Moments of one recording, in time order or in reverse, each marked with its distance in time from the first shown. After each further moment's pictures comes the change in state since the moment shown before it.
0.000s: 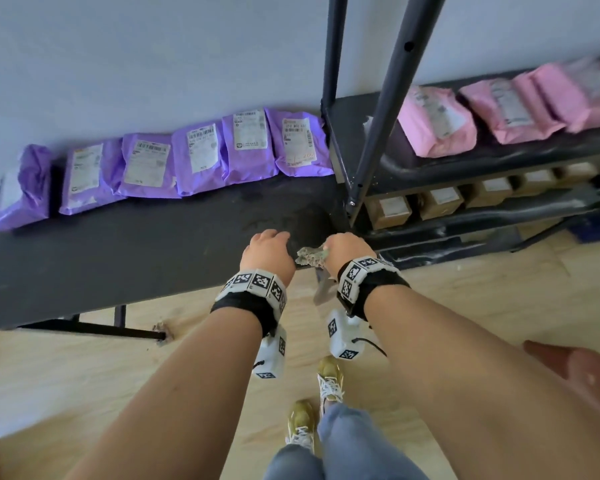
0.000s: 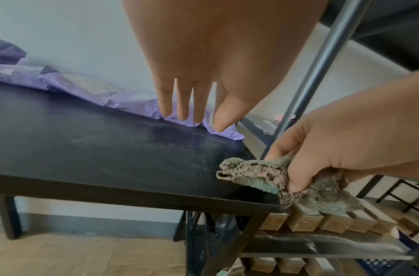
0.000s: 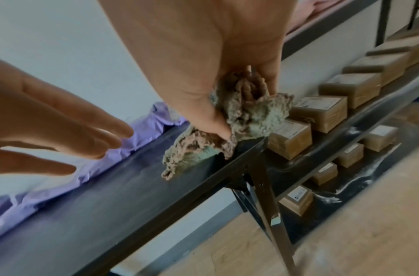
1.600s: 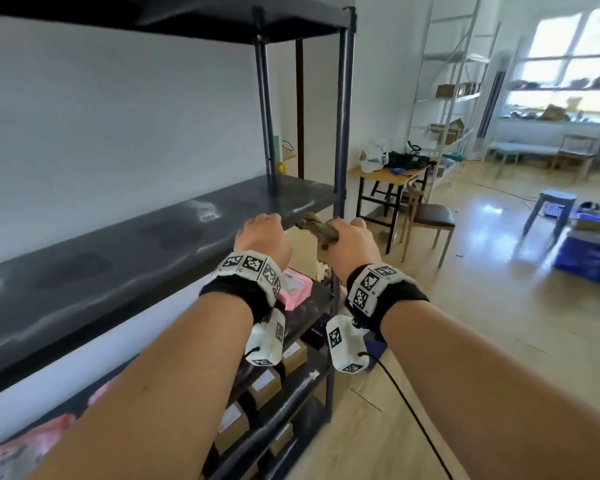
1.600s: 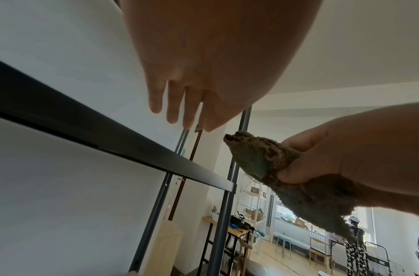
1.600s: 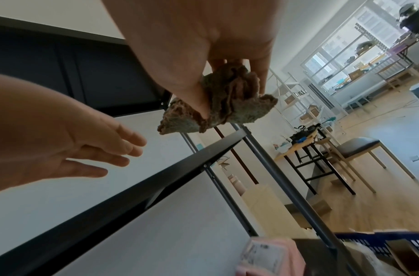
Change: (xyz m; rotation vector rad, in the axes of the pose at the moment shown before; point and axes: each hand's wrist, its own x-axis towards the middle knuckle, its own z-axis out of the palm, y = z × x) left_hand 0.052 0.828 -0.085 0.042 0.359 0.790; right_hand -0.105 0.647 -0.444 0.419 1.068 0.425
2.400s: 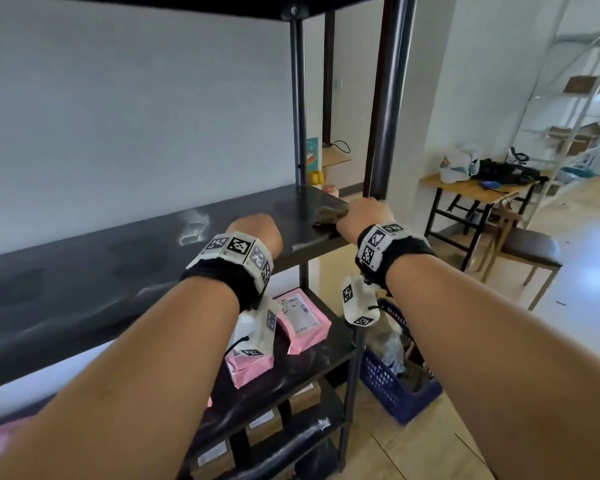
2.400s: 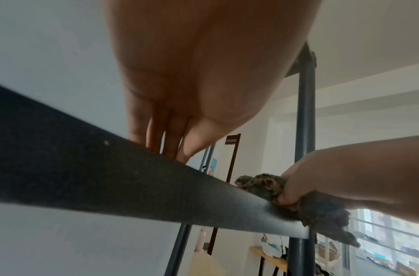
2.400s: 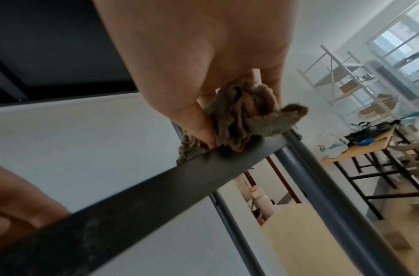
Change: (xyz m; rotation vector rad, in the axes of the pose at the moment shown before) left_hand 0.156 0.023 0.033 0.219 -0.237 -0.402; right_hand 0.243 0.030 0.043 -0.239 -0.276 -0.133
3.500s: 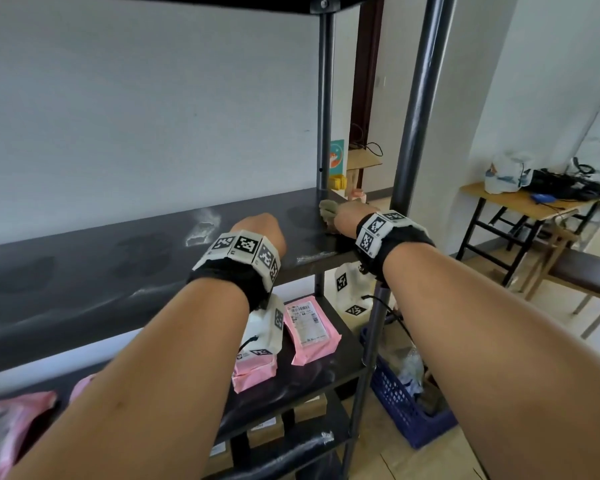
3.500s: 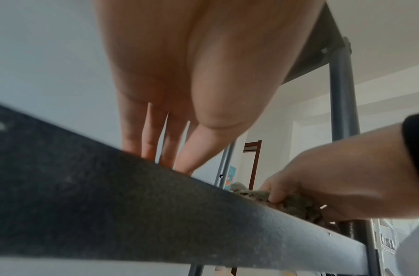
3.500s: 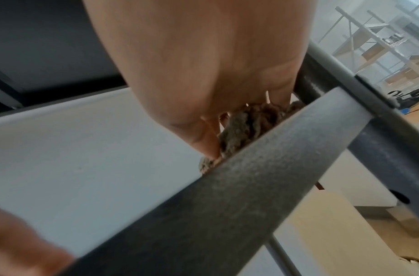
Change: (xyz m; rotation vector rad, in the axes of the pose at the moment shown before) left_hand 0.041 -0.002 0.014 -0.076 0.090 -0.108; right_hand 0.082 -0.017 0.035 0.910 -0.526 -0.002
